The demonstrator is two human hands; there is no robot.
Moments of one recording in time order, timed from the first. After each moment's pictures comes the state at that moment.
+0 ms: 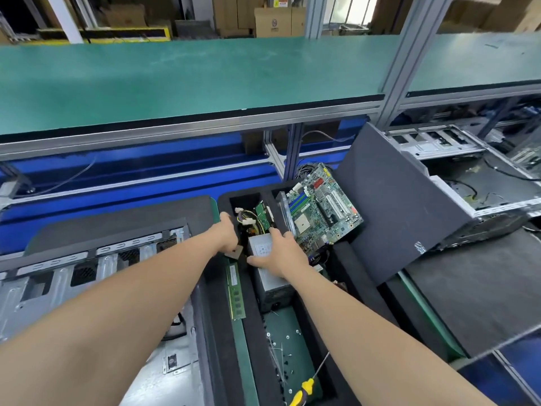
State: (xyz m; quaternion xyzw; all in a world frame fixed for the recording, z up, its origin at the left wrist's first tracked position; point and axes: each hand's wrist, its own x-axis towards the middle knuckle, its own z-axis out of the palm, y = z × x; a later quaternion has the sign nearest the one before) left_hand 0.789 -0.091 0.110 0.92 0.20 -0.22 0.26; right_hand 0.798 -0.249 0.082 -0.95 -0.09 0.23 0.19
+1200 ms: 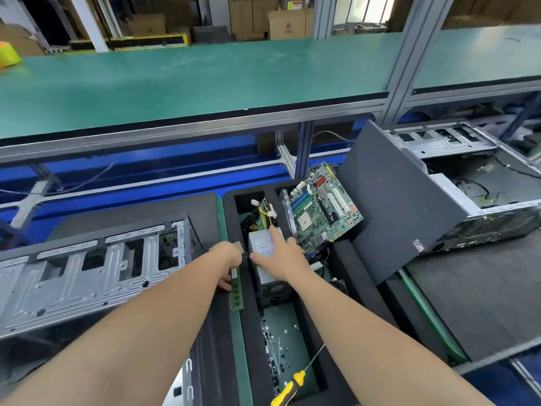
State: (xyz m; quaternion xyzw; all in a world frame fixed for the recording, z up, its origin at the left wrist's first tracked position) left_hand 0.759 -0.116 0.089 0.73 0.47 -0.29 0.40; right_hand 0.787 -0.268 0.066 -0.94 -0.12 0.23 0.24
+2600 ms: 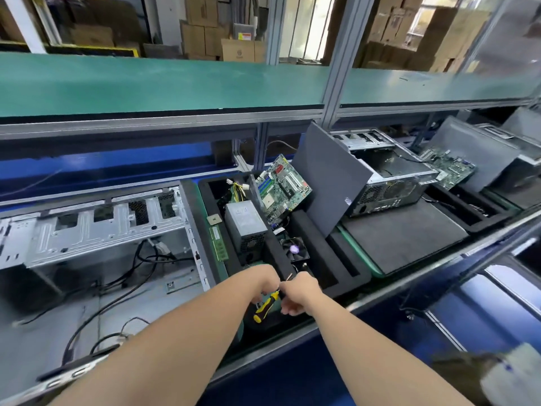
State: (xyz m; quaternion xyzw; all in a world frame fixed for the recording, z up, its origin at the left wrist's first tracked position) left_hand 0.584 -0.255 0.115 0.89 0.04 -0.37 0.24; right_hand 0.591 -0.383 0.067 -0.85 0.18 0.29 0.39
